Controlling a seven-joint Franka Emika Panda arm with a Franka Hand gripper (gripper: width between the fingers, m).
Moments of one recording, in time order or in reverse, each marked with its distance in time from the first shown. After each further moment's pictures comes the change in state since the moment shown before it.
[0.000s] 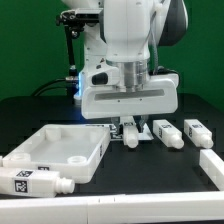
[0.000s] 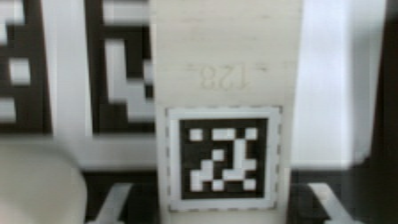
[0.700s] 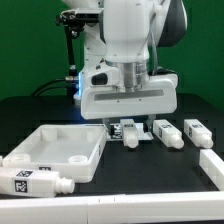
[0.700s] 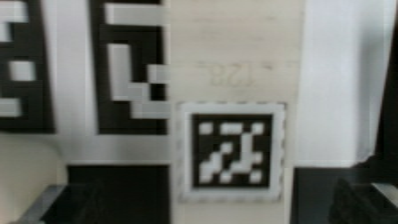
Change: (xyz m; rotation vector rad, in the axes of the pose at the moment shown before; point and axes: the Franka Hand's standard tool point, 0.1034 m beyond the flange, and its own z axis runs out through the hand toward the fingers) arm 0.013 0.013 -0.033 0.034 -0.050 -0.031
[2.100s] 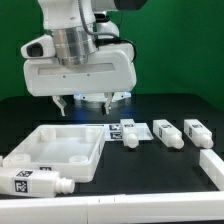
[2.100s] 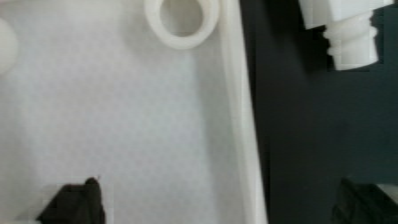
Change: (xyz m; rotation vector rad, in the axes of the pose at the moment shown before) arm 0.045 0.098 -0.044 0.045 0.041 0.233
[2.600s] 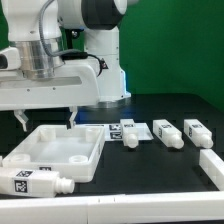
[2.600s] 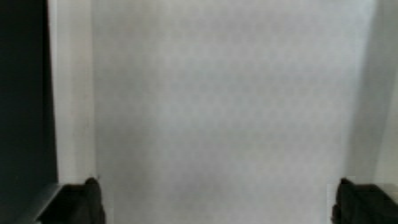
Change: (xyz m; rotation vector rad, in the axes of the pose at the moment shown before) arm 0.021 0.049 0.009 -0.051 0.062 -0.111
